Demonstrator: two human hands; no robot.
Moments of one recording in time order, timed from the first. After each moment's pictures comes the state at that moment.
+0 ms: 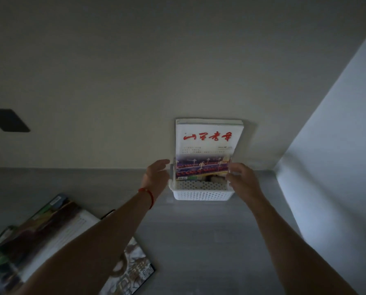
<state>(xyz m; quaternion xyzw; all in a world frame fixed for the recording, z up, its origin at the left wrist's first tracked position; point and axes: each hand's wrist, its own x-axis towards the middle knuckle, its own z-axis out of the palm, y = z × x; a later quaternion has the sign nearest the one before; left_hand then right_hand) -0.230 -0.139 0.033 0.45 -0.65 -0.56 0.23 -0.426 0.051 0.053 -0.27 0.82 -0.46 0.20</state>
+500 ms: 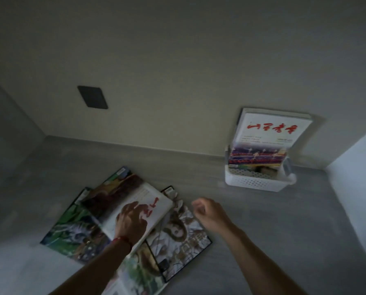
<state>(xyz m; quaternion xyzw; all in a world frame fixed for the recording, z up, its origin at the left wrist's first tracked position) 0.083 -0.124 -0.026 0.57 -0.78 -0.25 0.02 -0.167 -0.011 -0.011 -0.46 0.77 -0.25 0.36</state>
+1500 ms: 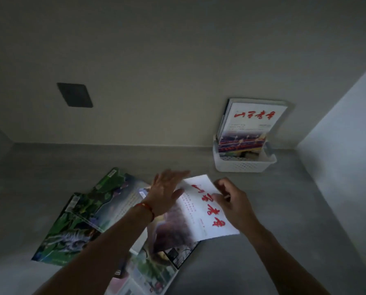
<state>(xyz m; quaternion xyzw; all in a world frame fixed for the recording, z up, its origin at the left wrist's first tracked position) 0.023 -0.141 0.039 0.22 -0.93 -0.28 0.11 -0.137 0.048 0.051 -0.42 0.78 -0.41 0.19</state>
